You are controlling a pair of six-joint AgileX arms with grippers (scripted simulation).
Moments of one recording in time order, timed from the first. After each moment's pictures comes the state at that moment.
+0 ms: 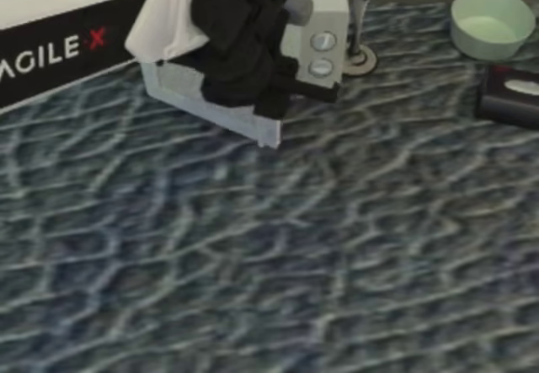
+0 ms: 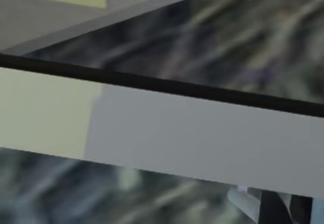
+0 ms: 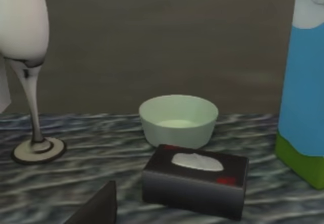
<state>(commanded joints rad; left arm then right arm) -0.63 1.92 1.57 -0.73 -0.13 -0.23 0.00 0.00 0.00 0.00 0.00 0.00</state>
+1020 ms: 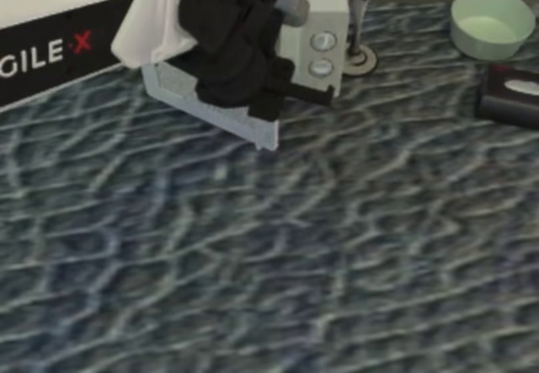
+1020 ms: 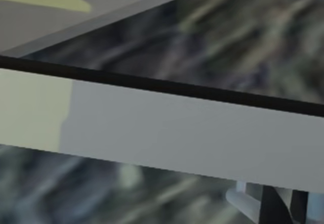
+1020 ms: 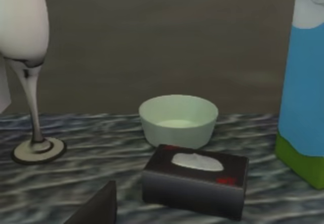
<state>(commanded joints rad) -0.62 1.89 1.54 -0.70 -0.11 -0.19 0.00 0.00 0.00 0.00 0.00 0.00</state>
